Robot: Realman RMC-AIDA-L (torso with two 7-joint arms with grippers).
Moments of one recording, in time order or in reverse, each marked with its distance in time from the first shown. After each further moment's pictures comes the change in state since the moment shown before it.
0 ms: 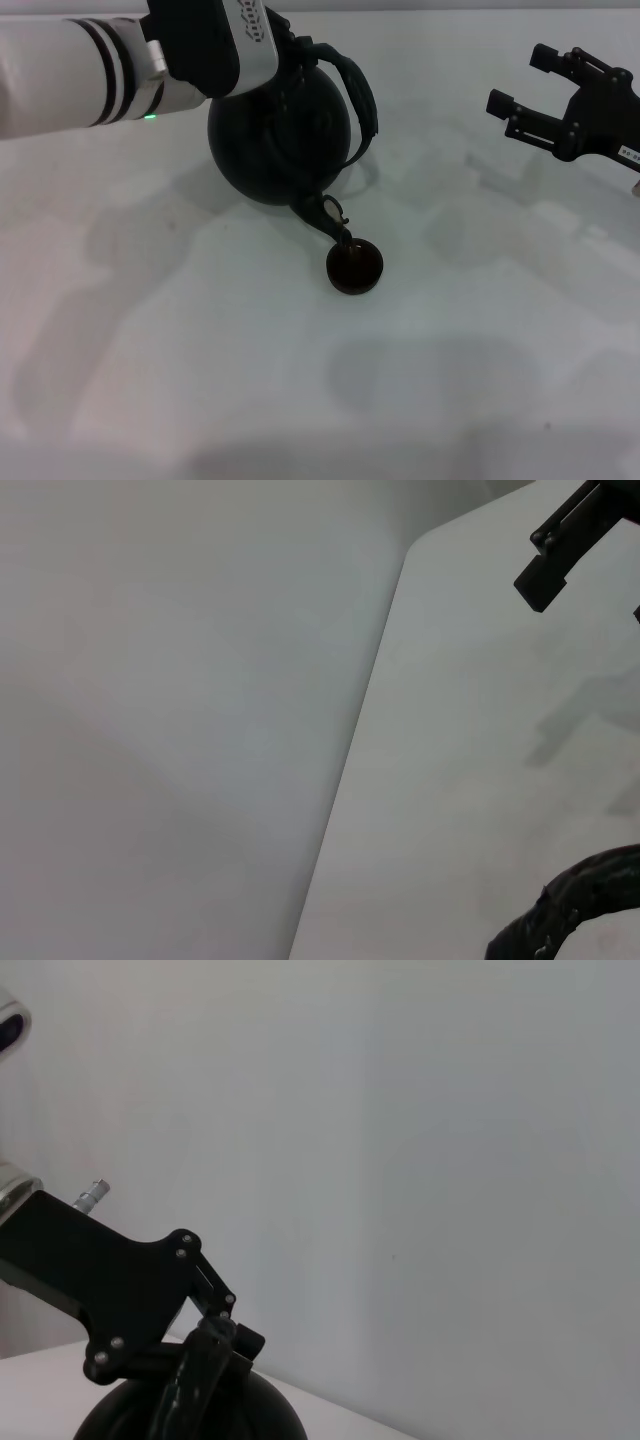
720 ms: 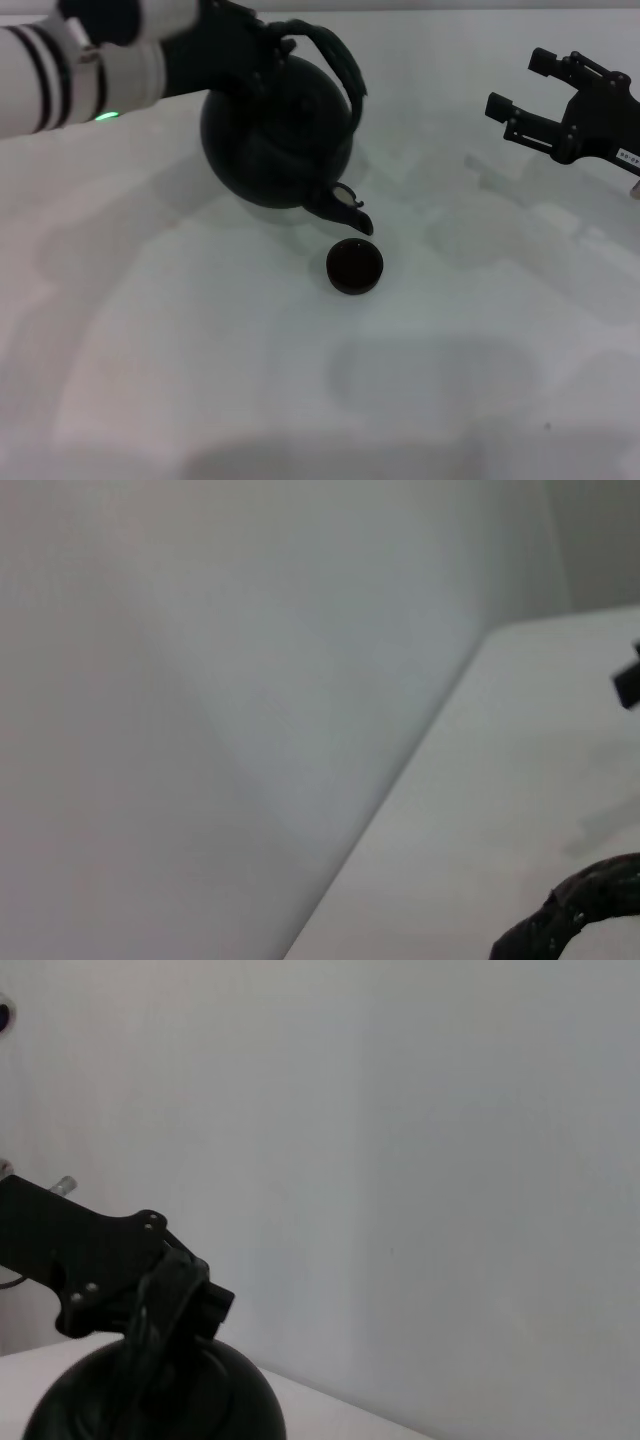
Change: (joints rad) left arm 0.075 0.000 -0.124 -0.007 -0.261 0.050 -0.005; right arm 0.003 0.000 0.000 0.013 0.000 -0.004 -0.002
